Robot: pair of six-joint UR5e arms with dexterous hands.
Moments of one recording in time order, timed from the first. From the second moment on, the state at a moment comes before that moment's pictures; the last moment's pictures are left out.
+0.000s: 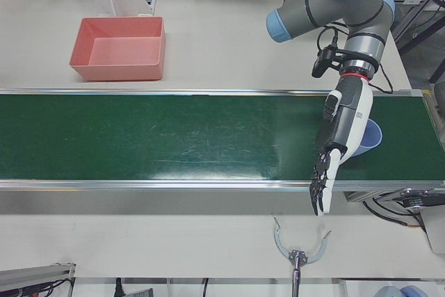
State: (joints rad) left arm -1.41 -1.80 -1.69 0.23 1.81 0.01; right arm 1.33 -1.62 1.63 -3.05 -1.37 -0.17
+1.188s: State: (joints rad) left arm -1.41 -1.80 -1.69 0.23 1.81 0.01; right arm 1.17 -1.43 1.74 -3.32 -1.24 -0.21
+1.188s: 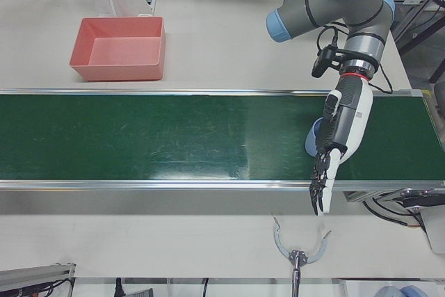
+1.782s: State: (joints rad) left arm -1.41 -1.80 -1.69 0.23 1.81 0.01; right arm 0.96 -1.40 1.85 -3.43 -0.99 -0.28
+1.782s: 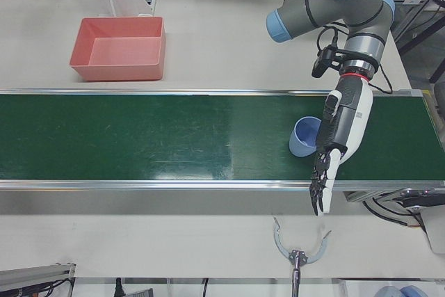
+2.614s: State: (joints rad) left arm -1.41 -1.80 -1.69 0.23 1.81 0.01; right arm 0.92 -1.40 1.89 -3.45 -0.97 -0.29
